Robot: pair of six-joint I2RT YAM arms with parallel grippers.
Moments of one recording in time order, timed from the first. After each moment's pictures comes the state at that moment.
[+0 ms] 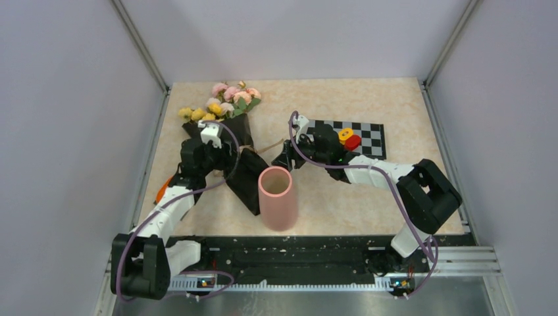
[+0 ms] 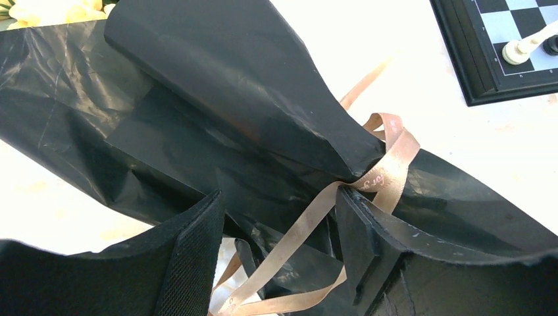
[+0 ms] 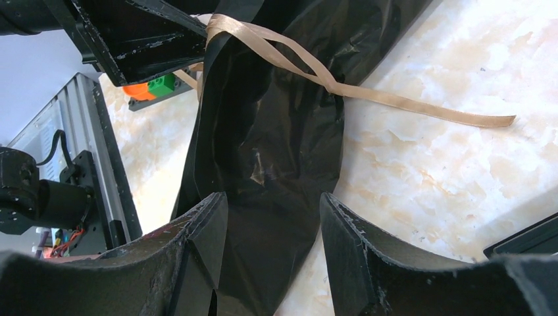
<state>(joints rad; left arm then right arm) -0.11 1.09 0.56 0.11 0.24 -0.04 0.71 1.64 0.93 0.37 -0.43 0.30</state>
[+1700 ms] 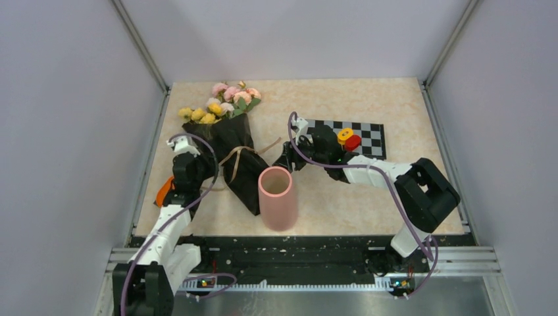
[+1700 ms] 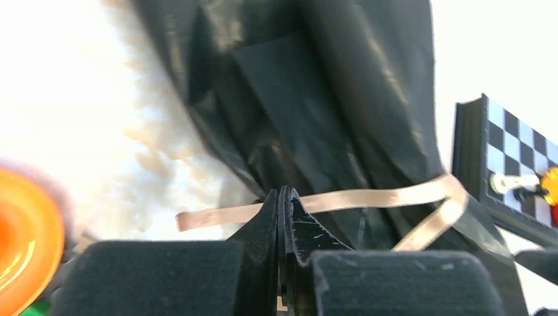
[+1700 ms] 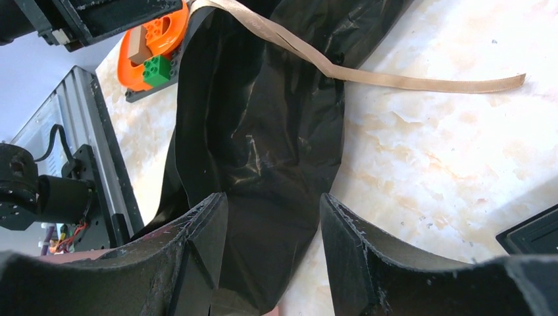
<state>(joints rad) -0.06 0.90 0.42 0.11 0.02 -0.50 0.71 1.66 0.93 0.35 -0.44 0.31</state>
